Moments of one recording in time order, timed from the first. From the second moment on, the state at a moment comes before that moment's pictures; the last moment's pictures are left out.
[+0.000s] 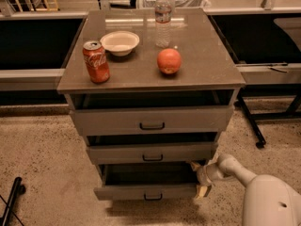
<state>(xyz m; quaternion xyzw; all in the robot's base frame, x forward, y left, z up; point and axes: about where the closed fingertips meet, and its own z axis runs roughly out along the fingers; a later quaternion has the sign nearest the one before) 0.587 -0.216 0.195 -0.73 0.60 0.15 0.29</state>
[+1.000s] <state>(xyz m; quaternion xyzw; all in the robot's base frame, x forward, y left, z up) 0.556 -0.237 0.195 -0.73 0.62 0.15 0.25</state>
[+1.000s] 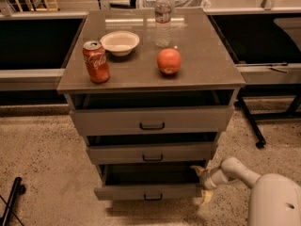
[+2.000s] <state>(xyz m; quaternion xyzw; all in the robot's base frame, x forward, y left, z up) 0.489 -0.212 0.164 -0.75 0.61 0.19 0.16</state>
